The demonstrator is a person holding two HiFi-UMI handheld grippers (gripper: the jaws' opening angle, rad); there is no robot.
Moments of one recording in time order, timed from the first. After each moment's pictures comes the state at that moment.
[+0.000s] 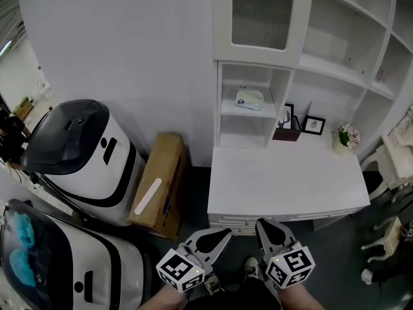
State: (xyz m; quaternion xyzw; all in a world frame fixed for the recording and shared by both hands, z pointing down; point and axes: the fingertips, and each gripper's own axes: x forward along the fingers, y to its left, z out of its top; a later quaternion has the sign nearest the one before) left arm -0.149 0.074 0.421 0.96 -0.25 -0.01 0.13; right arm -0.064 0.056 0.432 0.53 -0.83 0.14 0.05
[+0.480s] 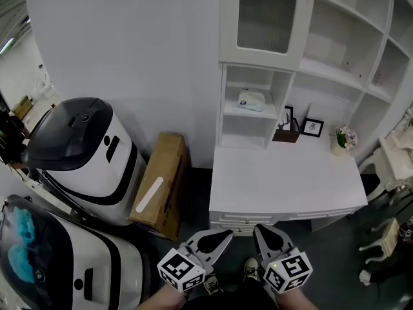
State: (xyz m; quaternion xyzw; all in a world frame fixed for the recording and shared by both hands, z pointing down) left arm -0.162 0.096 0.419 0.96 -0.24 -0.02 0.13; right arm -0.085 0.088 0.430 0.53 -0.83 0.14 0.05
